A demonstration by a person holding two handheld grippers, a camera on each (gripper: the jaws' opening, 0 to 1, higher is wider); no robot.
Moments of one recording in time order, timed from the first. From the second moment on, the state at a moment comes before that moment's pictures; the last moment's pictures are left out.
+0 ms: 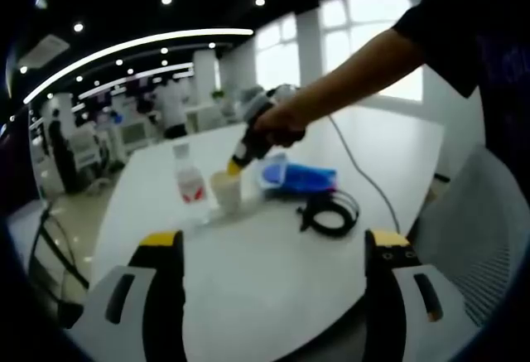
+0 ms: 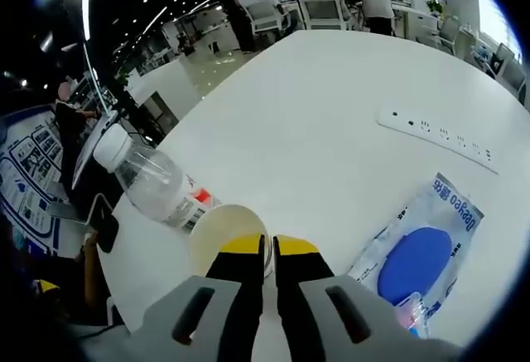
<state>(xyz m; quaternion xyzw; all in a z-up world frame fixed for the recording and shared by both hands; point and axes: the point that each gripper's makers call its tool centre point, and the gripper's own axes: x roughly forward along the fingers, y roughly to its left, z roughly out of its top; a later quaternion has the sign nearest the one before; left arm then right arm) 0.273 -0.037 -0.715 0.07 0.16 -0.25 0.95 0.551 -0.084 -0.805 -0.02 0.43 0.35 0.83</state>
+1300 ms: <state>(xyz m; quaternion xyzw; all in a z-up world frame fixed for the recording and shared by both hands) 0.272 -0.041 -0.711 0.07 0.15 -0.25 0.95 0.519 -0.167 -0.752 -0.15 0.30 0.42 0.84</state>
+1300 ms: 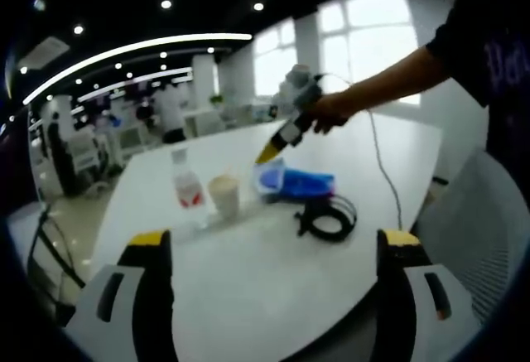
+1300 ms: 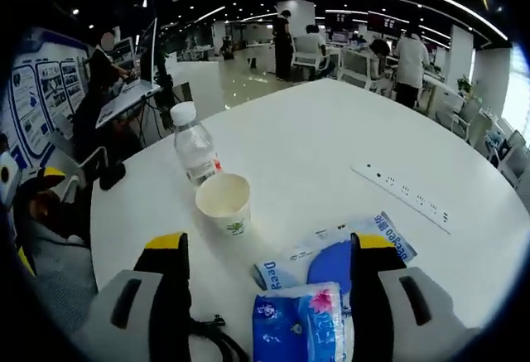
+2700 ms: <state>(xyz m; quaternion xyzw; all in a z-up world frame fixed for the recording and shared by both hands) 0.269 -0.040 -0.716 0.08 0.17 -0.25 0.95 0.496 -0.255 -0.820 -0.25 0.31 0.42 0.81</state>
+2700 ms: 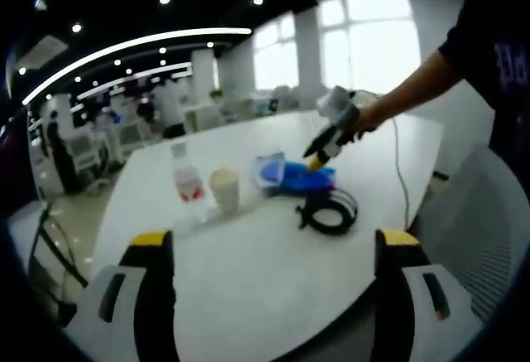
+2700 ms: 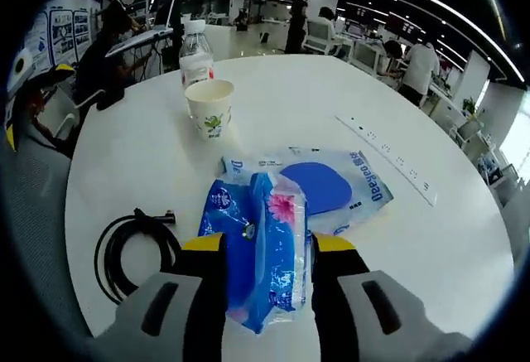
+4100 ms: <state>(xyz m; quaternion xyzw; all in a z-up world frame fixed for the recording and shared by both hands) 0.269 -0.041 -0.721 0.08 0.18 -0.25 0.95 0.497 -0.262 -0.788 -0.26 0.30 0.43 0.81</state>
